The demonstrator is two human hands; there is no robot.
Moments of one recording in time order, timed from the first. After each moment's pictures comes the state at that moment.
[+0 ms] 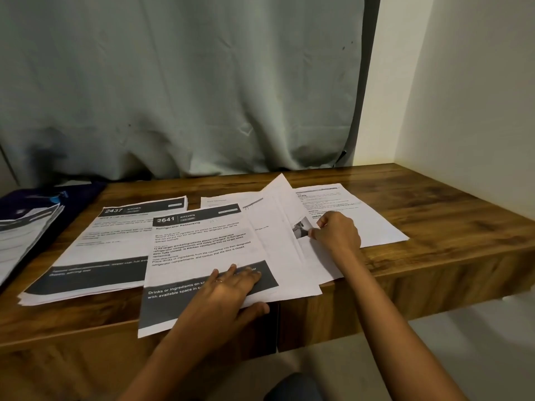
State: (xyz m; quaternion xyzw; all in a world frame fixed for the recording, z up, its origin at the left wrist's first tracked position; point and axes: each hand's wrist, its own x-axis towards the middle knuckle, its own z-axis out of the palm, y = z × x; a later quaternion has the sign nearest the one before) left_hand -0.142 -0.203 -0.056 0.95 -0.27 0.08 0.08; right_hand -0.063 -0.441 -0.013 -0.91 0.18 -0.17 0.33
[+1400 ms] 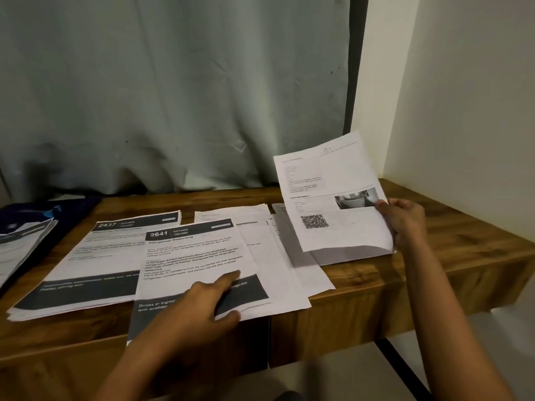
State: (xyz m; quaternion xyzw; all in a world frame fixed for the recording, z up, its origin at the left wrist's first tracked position) left_hand -0.135 -0.184 -0.035 0.96 -0.22 0.01 0.17; right_hand -0.079 -0.561 0.036 -0.66 0.21 -0.29 0.66
